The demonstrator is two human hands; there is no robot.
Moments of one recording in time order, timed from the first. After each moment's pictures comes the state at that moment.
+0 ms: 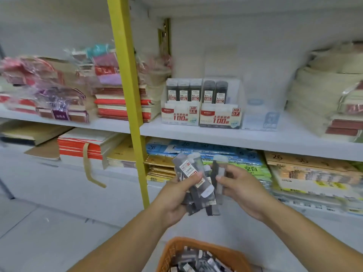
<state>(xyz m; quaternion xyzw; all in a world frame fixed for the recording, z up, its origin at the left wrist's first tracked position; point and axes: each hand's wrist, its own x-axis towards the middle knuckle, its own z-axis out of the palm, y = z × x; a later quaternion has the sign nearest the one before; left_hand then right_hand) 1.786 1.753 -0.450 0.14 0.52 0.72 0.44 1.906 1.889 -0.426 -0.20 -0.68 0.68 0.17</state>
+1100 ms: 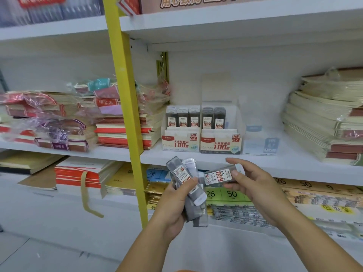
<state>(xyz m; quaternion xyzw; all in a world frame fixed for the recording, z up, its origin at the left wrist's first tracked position) 1.767 1.764 -0.407 0.19 0.51 0.75 0.37 1.903 1.913 -0.374 -0.15 -0.71 0.61 0.32</state>
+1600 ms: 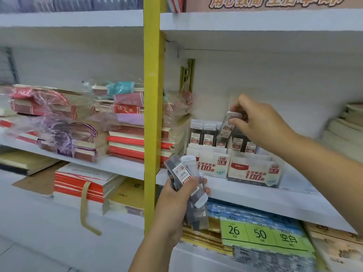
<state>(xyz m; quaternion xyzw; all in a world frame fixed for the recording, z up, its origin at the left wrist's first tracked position) 1.694 1.767 -0.378 0.23 0.47 0.80 0.29 1.767 1.954 -0.217 -0.10 -0.93 0.04 0.36</state>
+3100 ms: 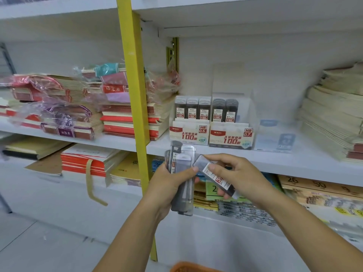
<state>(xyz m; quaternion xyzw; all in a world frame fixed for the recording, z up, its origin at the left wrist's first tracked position) 1.733 1.750 -0.391 0.26 0.59 0.72 0.27 1.863 1.890 -0.349 -0.14 -0.81 0.54 0.18</state>
